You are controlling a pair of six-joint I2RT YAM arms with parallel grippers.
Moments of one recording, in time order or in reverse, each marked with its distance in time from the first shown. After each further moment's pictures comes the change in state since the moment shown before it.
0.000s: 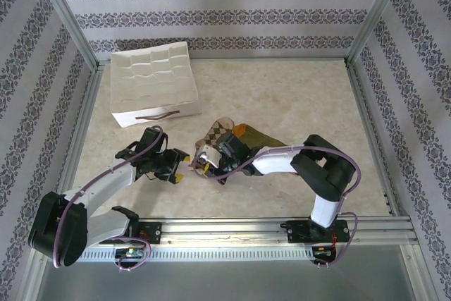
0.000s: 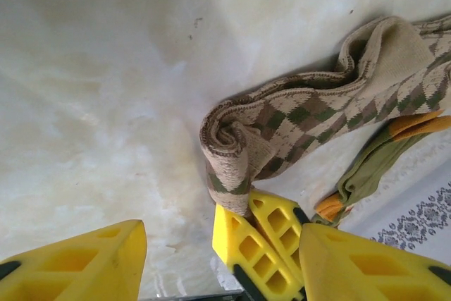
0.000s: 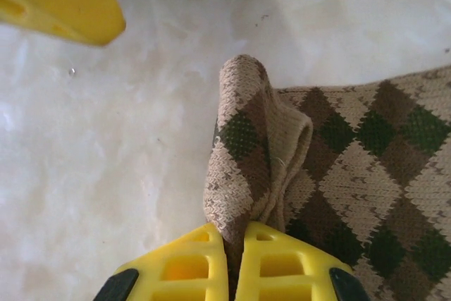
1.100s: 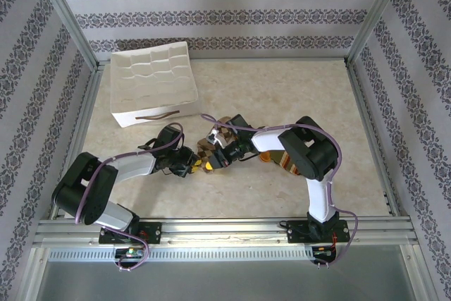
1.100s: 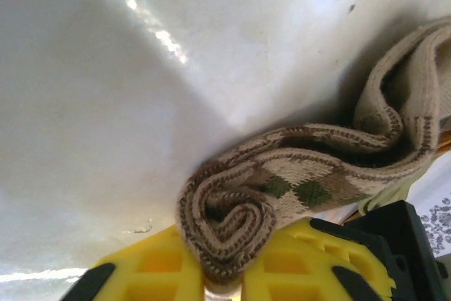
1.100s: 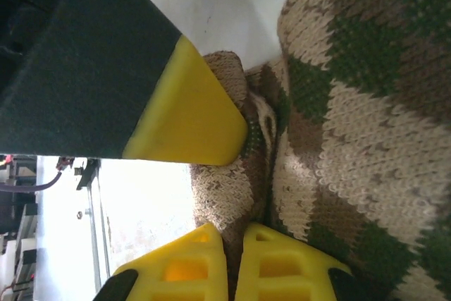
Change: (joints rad) left arm -0.087 0.333 0.024 0.337 -0.010 0.053; right arm -0.204 0.201 0.188 -0.186 -0.461 0.313
